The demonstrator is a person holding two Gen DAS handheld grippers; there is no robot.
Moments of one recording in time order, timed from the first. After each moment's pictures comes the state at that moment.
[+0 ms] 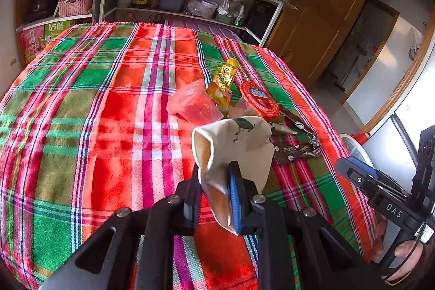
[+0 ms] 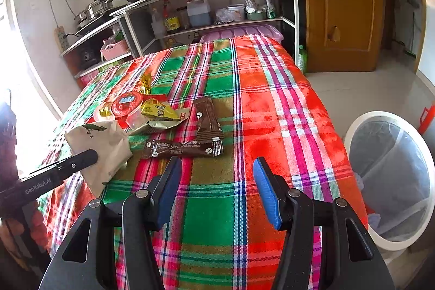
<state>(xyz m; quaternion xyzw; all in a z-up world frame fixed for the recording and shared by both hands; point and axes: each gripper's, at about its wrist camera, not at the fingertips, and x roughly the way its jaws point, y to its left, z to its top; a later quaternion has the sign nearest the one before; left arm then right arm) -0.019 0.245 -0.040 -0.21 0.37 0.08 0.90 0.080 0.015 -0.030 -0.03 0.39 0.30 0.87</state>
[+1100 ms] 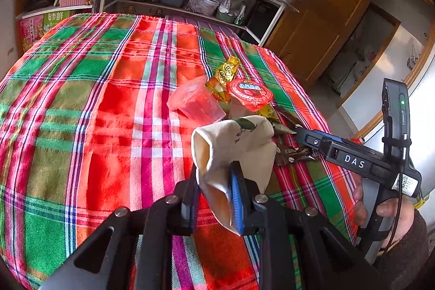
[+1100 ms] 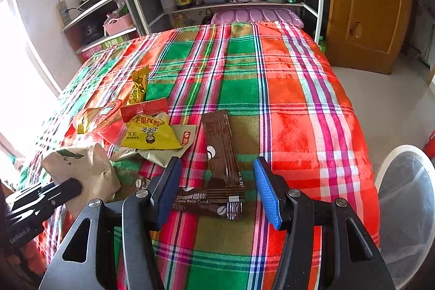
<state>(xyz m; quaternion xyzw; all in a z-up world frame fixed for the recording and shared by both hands) -0.018 0.252 -0.047 -0.24 0.37 0.07 0.90 0.142 0.081 -0.047 -0.09 0.44 0.32 0.83</state>
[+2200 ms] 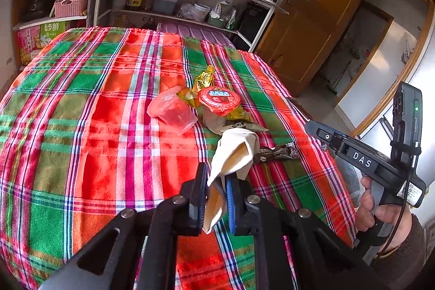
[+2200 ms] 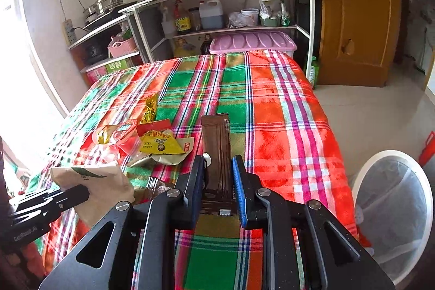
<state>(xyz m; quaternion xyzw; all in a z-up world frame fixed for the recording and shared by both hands) -0.027 0.224 -0.019 -0.22 0.35 0.07 0.91 0.116 0.044 -0.011 -0.06 0.38 0.33 0.87</state>
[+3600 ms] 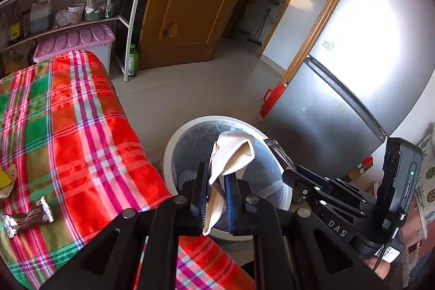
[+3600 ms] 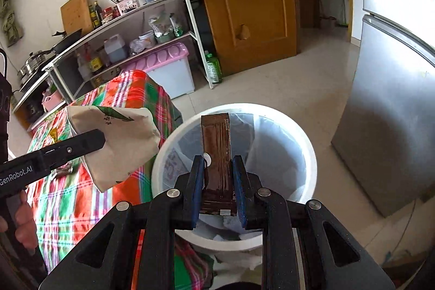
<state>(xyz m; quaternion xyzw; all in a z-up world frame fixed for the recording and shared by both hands) 0.134 -0.026 0.009 -0.13 0.39 -0.16 0.90 0.126 -0.221 -0.014 0.05 0.38 0.13 0.91</state>
